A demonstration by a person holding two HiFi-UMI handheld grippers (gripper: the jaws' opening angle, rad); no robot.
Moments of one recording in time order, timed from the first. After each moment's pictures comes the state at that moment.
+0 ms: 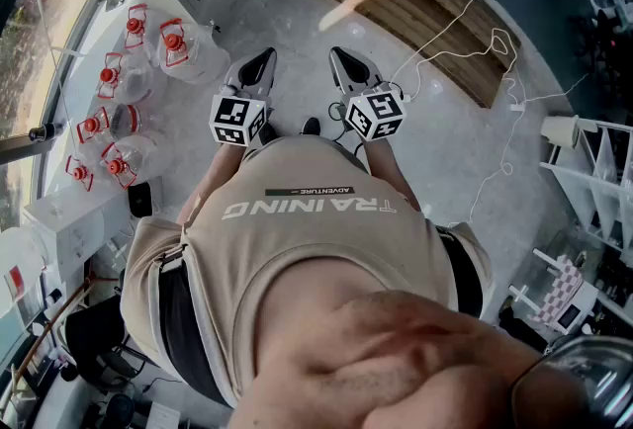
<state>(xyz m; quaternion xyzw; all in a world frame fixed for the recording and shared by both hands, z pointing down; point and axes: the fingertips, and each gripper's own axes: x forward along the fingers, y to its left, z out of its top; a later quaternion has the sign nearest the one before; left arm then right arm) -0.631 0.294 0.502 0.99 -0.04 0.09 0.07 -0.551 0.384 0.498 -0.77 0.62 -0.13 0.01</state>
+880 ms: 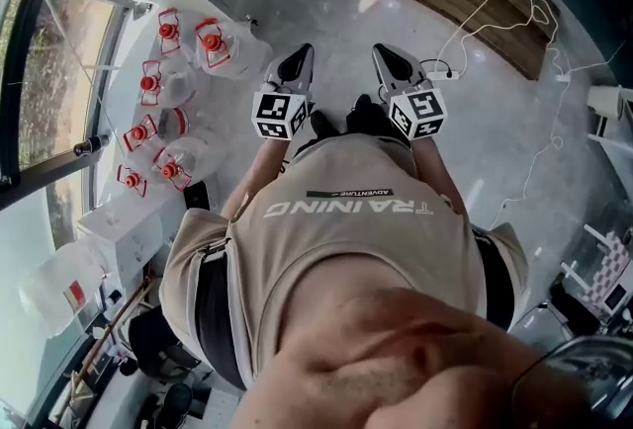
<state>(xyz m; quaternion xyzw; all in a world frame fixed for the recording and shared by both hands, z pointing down) -0.628 0.260 0.539 0.99 -0.02 0.12 0.10 -0.556 0.370 0.526 -0.80 0.58 -0.15 -0.02</state>
